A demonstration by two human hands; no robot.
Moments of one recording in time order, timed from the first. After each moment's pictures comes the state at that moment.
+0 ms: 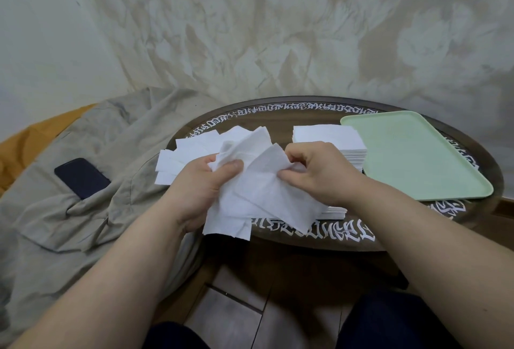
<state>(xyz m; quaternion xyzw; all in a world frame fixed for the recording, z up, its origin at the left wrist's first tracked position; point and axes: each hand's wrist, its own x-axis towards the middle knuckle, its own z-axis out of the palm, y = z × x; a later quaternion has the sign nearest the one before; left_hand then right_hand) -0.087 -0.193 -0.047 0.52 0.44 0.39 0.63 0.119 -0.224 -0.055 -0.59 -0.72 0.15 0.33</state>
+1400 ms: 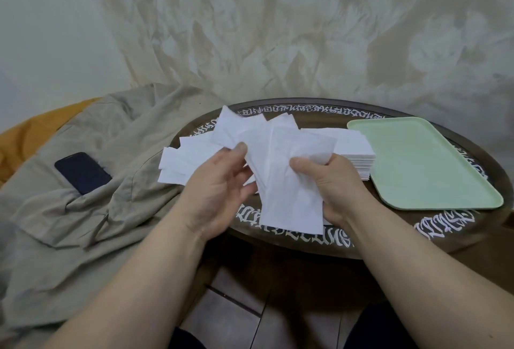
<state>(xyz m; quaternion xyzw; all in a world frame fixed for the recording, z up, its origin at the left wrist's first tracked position) -0.075 -0.199 -0.046 0.40 0.31 0.45 0.74 0.096 -0.226 -0.061 -0.51 -0.27 0.55 0.61</state>
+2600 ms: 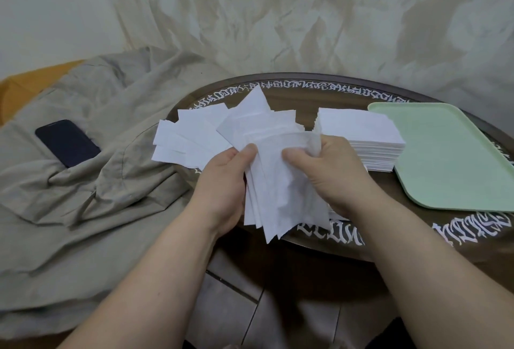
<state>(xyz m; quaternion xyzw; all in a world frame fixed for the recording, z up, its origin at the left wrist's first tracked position) -0.074 -0.171 -0.100 0.41 0.41 0.45 0.68 0.079 -0.199 -0.080 -0.61 -0.50 0.39 0.47</state>
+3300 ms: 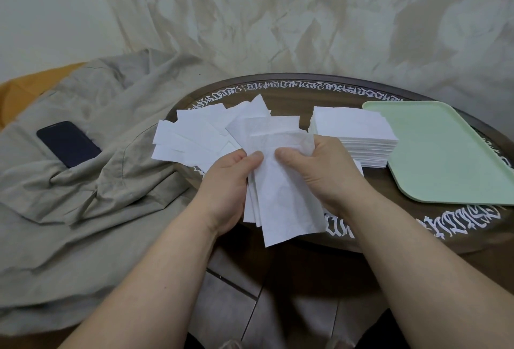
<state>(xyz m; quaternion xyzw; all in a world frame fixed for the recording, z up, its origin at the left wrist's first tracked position) -0.073 -0.178 -0.105 0.42 0.39 0.42 0.70 0.074 -0.208 -0.078 -0.60 -0.48 0.42 0.49</state>
